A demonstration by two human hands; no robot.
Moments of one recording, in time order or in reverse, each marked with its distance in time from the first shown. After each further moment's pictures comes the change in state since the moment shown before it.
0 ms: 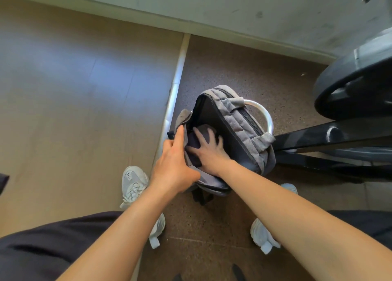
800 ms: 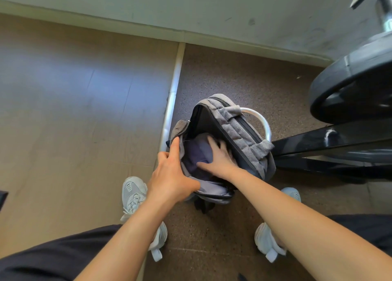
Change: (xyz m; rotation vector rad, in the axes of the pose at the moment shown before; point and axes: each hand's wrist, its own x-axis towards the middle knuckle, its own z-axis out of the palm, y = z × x) left_hand 0.003 0.000 -0.003 0.054 -0.015 -0.096; right_hand -0.008 0.023 0.005 0.751 0.092 0.366
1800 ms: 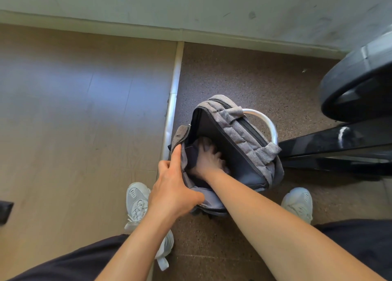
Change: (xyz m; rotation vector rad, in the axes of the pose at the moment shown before) left_hand 0.007 -0.009 0.008 -0.011 -0.027 0.000; right_hand 0.039 -0.041 0.044 -0.207 -0.034 0.173
